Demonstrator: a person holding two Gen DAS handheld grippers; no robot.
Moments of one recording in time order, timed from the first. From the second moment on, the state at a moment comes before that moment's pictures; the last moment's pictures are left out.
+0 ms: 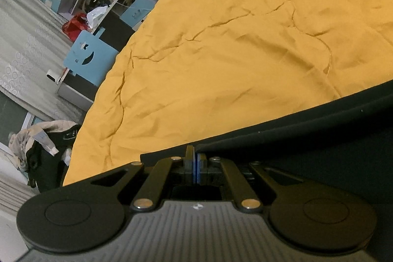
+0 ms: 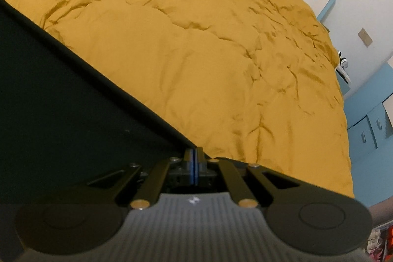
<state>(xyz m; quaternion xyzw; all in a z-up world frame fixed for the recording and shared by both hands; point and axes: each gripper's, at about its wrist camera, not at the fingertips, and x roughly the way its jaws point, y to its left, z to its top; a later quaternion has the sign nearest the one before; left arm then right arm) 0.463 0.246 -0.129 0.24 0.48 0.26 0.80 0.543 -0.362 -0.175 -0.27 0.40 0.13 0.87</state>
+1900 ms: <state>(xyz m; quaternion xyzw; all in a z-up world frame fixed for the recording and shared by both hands) 0.363 0.249 -0.111 -0.14 0.43 0.21 0.87 0.565 -0.539 -0.170 0.28 0.42 0.10 0.86</state>
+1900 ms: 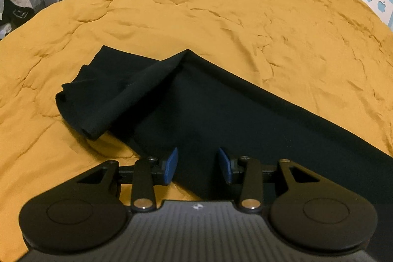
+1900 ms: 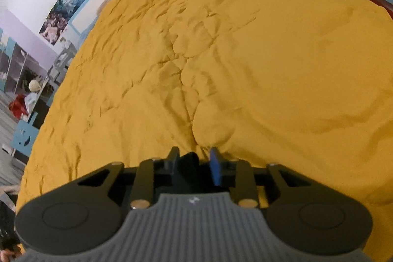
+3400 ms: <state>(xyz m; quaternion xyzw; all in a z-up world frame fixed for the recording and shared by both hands) 0.309 0.253 -0.058 -0.17 0.40 0.17 0.89 0.427 -0.478 -0.137 -0.03 0.43 0.07 0.90</state>
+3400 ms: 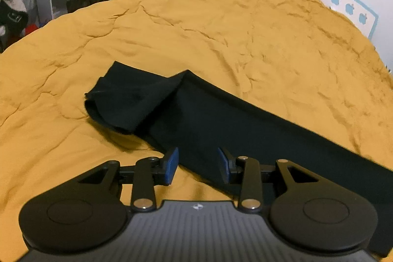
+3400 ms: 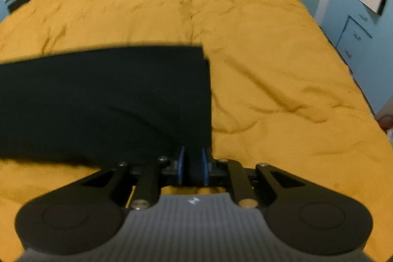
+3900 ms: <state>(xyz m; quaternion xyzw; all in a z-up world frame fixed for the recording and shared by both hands) 0.283 0.339 -0.060 -0.30 0.33 0.21 0.87 0.440 -0.362 -0.153 -0.03 0.45 0.13 0.88</state>
